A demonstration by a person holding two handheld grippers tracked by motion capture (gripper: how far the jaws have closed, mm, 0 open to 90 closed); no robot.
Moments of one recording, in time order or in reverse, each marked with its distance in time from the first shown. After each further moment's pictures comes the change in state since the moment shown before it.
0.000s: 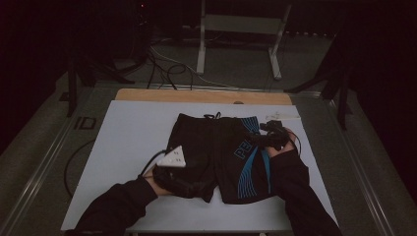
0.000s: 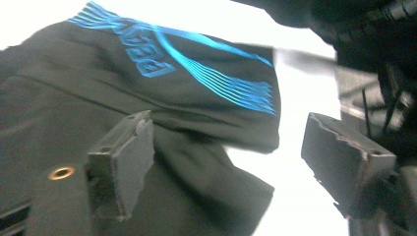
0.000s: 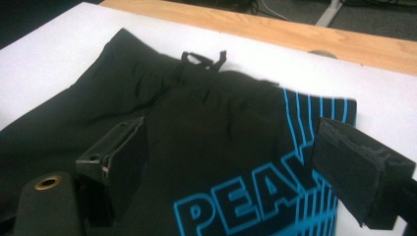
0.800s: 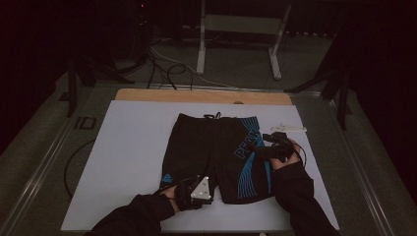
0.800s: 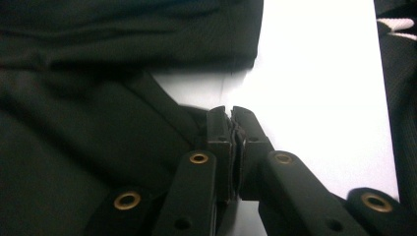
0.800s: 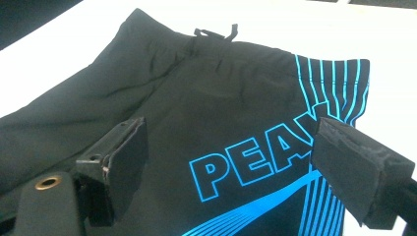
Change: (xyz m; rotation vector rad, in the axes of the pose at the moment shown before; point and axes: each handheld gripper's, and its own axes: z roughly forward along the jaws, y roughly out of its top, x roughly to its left) left arm -0.031 -0.029 0.073 0.295 0.012 0.235; right arm 0.003 -0.031 -0.018 0.003 0.041 0.024
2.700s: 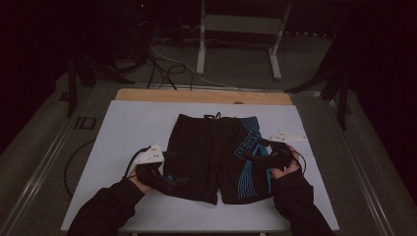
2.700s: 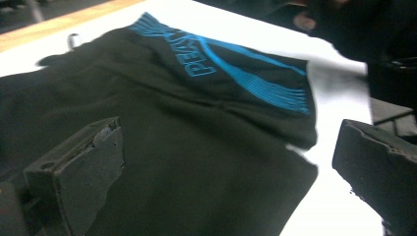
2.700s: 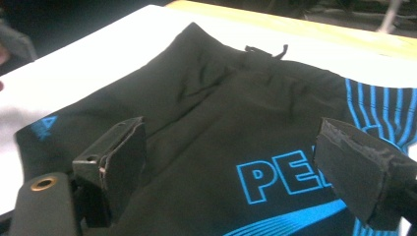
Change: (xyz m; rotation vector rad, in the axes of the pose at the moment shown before) left arm 0.058 -0.061 -0.101 -0.412 0.115 -0.374; right arm 0.027 -0.011 -0.015 -0.080 0.132 -0.110
